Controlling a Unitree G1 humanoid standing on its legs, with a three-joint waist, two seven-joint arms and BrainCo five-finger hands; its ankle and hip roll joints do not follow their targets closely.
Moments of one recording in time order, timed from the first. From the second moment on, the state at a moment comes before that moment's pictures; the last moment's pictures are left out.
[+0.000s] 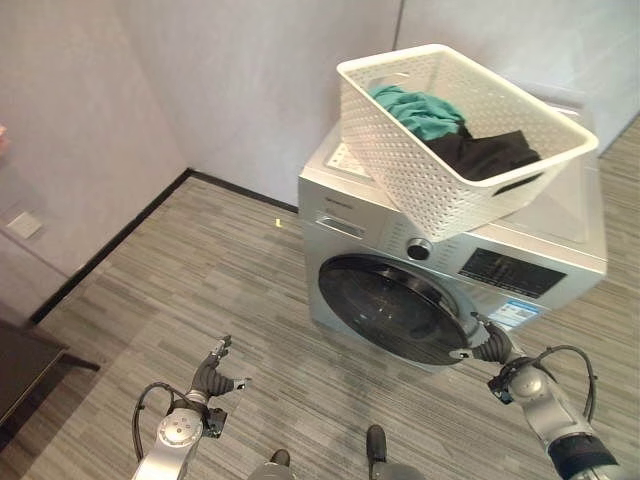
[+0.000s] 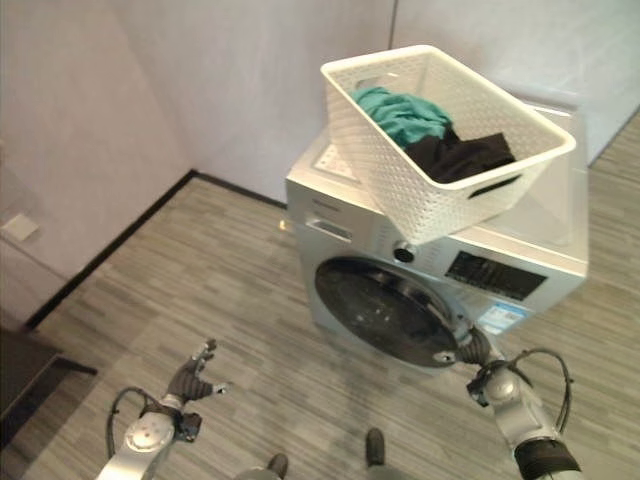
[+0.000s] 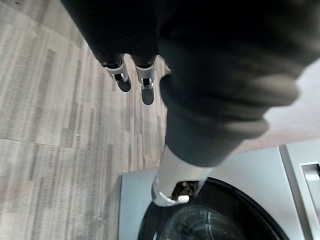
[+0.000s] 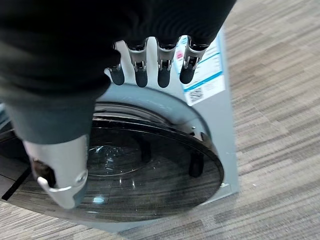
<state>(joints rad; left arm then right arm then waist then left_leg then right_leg) 0.17 0.39 -0.17 0.24 -0.07 0.03 0.04 -0.13 -0.60 0.16 0.54 -0.27 0.10 -0.07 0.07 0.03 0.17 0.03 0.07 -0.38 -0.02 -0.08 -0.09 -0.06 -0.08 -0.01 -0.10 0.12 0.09</state>
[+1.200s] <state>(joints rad) 0.09 0.52 -0.19 -0.02 0.07 -0.01 0.21 -0.18 -0.25 0.53 0.65 -0.01 0.02 -0.04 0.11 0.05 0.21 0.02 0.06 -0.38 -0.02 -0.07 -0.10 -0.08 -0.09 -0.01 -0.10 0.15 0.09</state>
